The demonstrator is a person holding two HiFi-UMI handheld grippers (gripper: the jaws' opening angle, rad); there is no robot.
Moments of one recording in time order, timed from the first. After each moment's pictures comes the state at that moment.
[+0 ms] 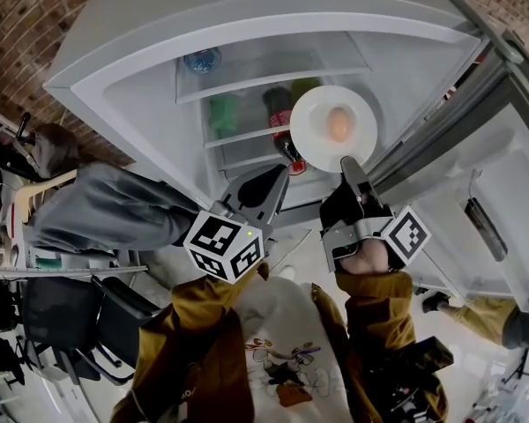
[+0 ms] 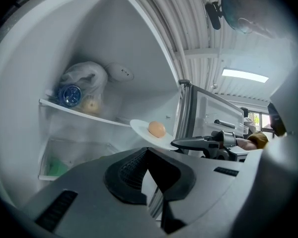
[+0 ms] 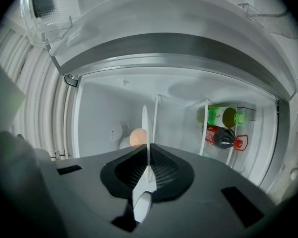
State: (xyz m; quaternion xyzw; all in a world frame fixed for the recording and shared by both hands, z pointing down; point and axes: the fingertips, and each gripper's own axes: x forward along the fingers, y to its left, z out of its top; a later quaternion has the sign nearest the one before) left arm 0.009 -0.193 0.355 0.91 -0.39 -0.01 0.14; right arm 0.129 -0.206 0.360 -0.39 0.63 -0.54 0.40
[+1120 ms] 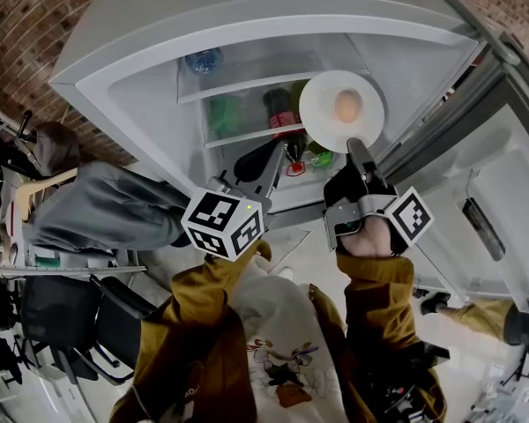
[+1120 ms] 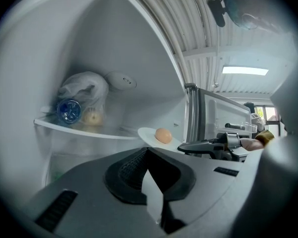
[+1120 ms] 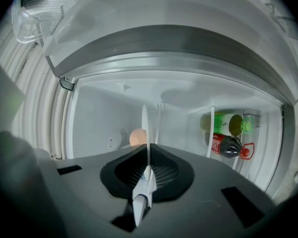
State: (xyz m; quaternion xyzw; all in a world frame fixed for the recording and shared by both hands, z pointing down) left arm 0.001 -0.228 0.329 0.91 -0.41 -0.02 0.10; right arm 0.142 -0.235 0.347 -0.42 0.62 -0.52 0.41
